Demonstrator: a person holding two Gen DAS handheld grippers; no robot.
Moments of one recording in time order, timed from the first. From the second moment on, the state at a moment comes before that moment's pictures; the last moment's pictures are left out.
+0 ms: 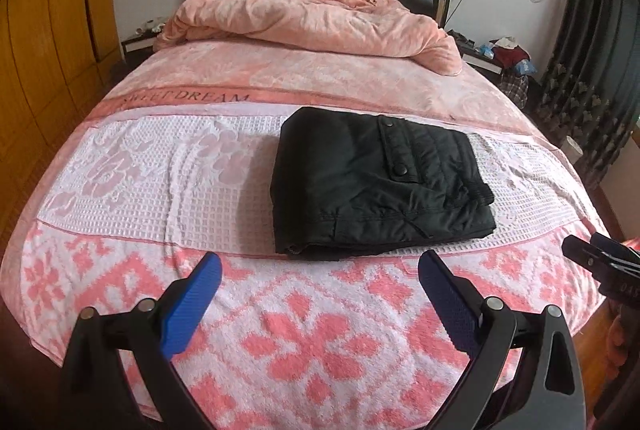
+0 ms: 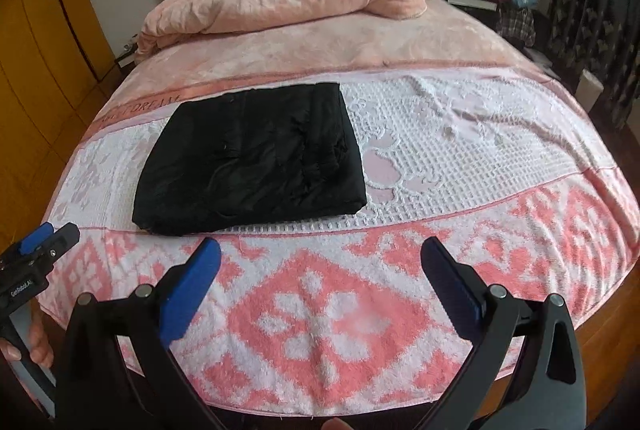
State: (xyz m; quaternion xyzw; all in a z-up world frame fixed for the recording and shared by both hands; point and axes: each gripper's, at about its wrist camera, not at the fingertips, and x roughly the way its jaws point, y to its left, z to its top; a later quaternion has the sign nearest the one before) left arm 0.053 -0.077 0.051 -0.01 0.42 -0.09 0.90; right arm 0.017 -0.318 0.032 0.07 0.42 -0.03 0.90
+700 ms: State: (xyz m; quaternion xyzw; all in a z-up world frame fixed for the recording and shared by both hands) left arm 0.023 -0.092 0.086 0.01 0.38 -0.10 0.92; right arm 0.001 -0.298 0.054 0.04 0.40 -0.03 0.91
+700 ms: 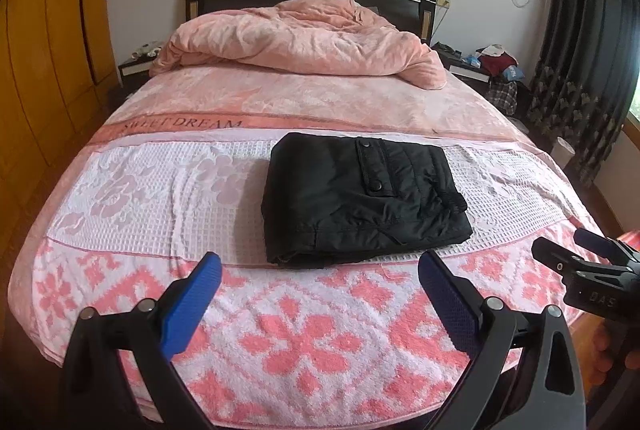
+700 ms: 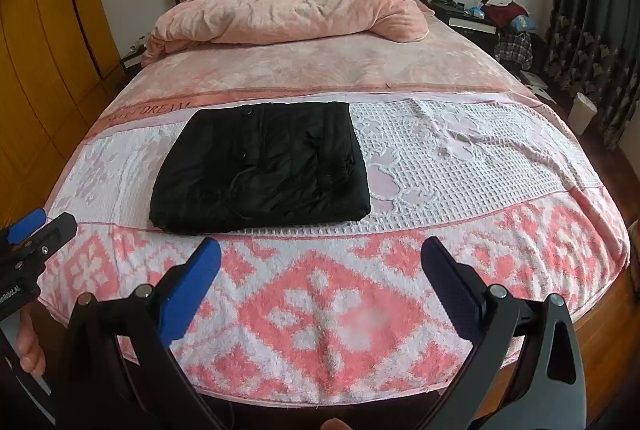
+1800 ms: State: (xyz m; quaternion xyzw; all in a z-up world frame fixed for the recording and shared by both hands) left arm 0.024 -0.093 0.084 0.02 0.39 -0.10 0.92; right arm 0.007 -0.299 0.049 0.04 0.41 -0.03 0.91
